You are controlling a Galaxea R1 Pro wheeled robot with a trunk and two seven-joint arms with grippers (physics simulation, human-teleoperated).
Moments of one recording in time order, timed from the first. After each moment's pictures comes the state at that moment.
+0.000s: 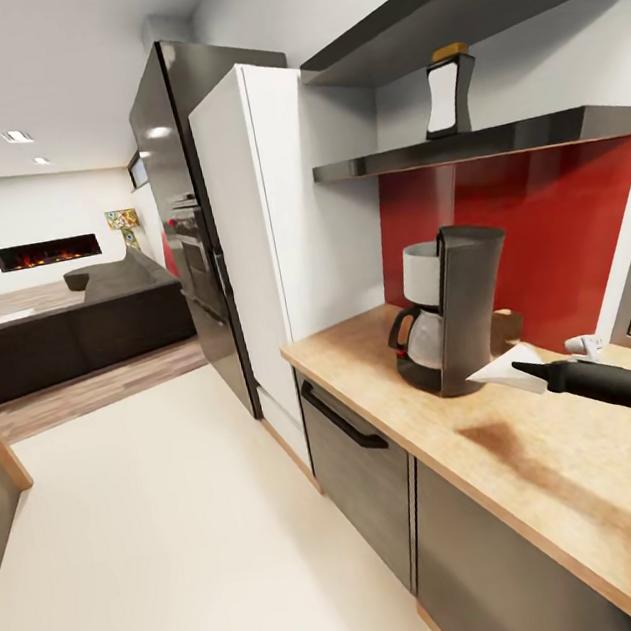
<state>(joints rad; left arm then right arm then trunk) 0.01 0.00 0.00 -0.49 -0.01 -0.18 0.00 -0.66 -0.40 -0.38 -1.10 -0.14 0.65 1.00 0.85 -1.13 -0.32</state>
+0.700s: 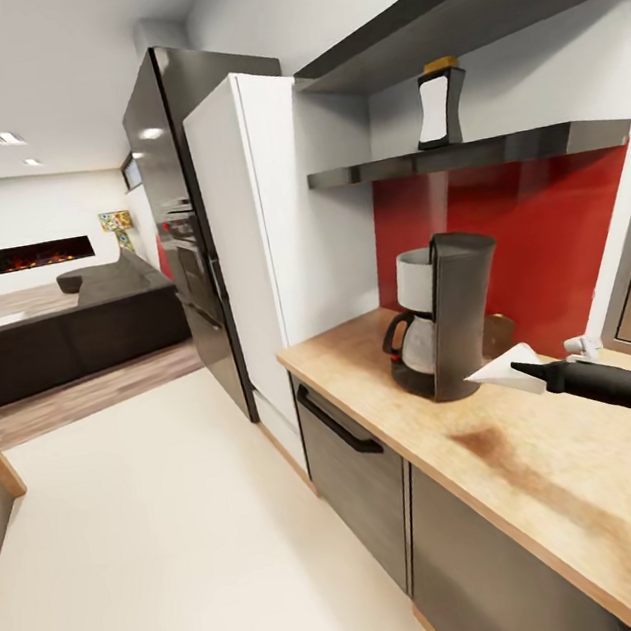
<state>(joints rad) 0.01 0.00 0.00 -0.49 -0.01 -0.18 0.00 -0.66 -0.40 -0.38 -1.10 -0.14 0.65 1.01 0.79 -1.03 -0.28</state>
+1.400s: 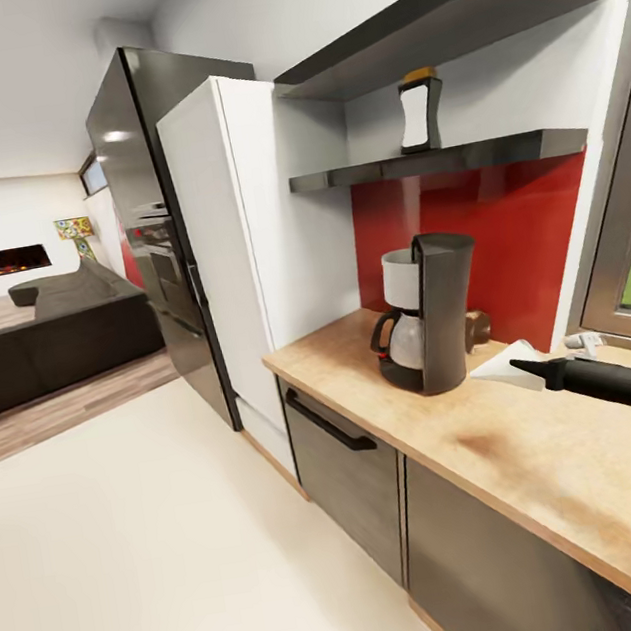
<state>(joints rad) 0.01 0.01 0.00 -0.49 -0.01 -0.18 -0.01 -0.66 -0.40 -0.37 -1.13 -0.14 0.64 1.00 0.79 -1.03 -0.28</state>
